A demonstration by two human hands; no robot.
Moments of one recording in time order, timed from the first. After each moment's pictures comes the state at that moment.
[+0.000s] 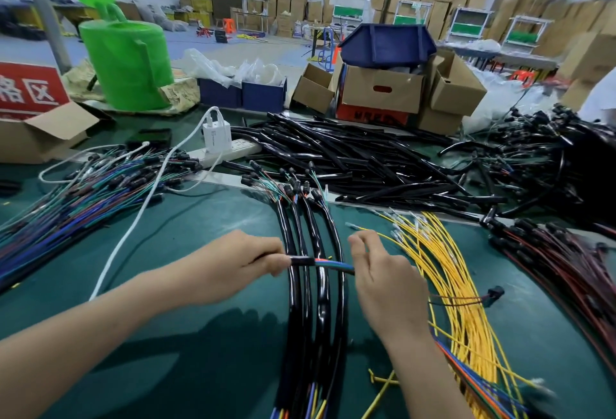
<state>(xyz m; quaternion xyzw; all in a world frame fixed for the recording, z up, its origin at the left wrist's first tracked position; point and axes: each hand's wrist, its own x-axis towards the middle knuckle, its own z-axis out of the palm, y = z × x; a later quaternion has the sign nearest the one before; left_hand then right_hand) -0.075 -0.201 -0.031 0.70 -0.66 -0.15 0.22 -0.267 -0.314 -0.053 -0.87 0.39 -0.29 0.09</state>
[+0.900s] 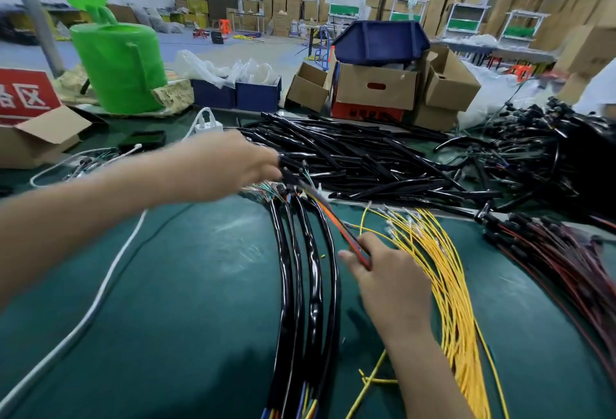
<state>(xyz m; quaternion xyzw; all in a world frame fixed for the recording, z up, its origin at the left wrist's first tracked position) -0.043 -0.243 0.062 0.70 -0.70 0.14 -0.01 -0.273 -0.323 -0.050 -0.87 0.43 -0.25 0.06</state>
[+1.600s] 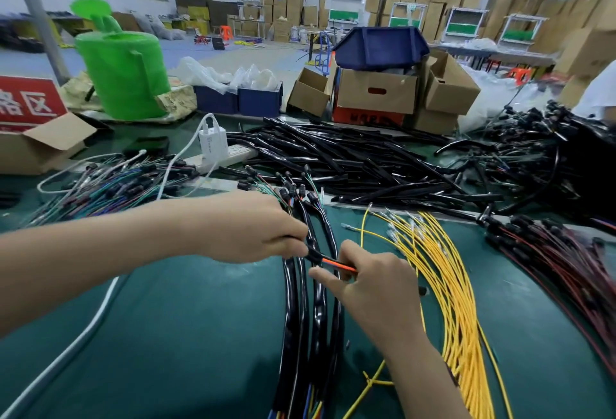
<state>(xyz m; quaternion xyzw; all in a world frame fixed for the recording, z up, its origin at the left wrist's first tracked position) -0.082 -0.233 0.037 0.62 -0.78 0.00 -0.07 -0.266 -0.307 -0.046 -0.90 0.29 -0.34 0.02</state>
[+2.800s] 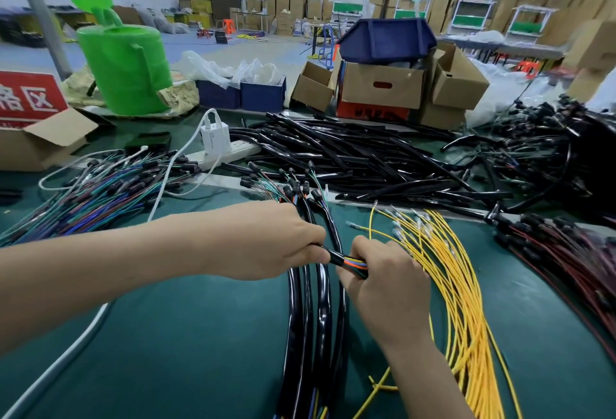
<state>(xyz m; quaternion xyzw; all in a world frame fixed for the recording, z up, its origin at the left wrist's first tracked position) -0.107 -0.231 0.036 0.66 -0.74 0.00 -0.09 -0.264 -0.307 -0.042 -0.87 0.34 -0.36 0.00</state>
